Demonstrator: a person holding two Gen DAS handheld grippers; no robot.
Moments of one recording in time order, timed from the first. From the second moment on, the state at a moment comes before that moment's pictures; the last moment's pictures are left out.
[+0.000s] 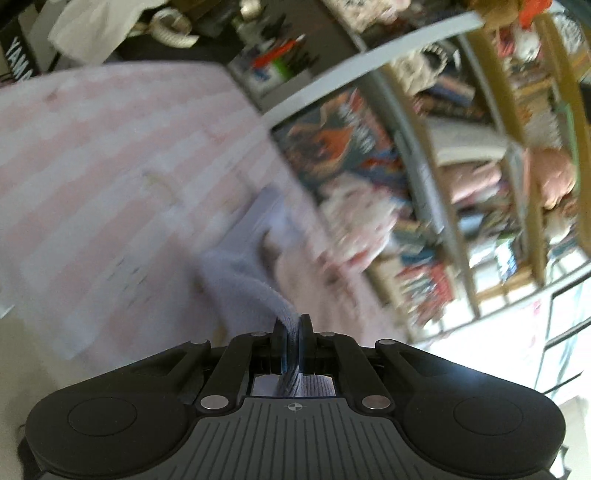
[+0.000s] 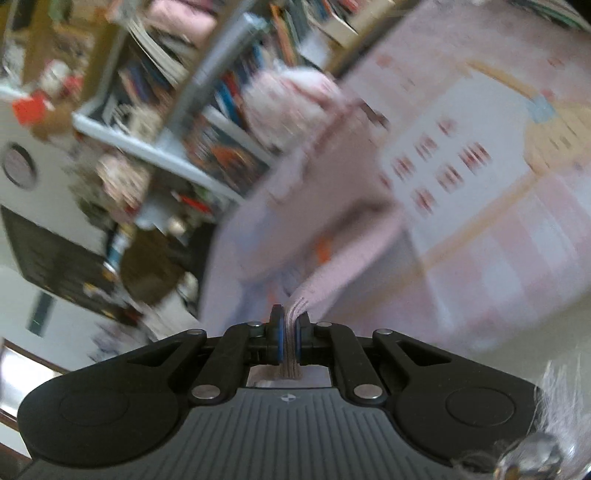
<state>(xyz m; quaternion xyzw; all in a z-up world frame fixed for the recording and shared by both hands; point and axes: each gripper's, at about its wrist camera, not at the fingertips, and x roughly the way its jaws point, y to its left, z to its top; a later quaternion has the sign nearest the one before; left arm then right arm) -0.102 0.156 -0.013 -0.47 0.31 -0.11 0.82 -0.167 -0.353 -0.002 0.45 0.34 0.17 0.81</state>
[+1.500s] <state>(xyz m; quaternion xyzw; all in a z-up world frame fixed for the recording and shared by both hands) 0.103 0.084 -0.007 0.02 0.30 -0.17 0.94 0.082 -0.291 -0.035 0.09 0.39 0.01 0.92</state>
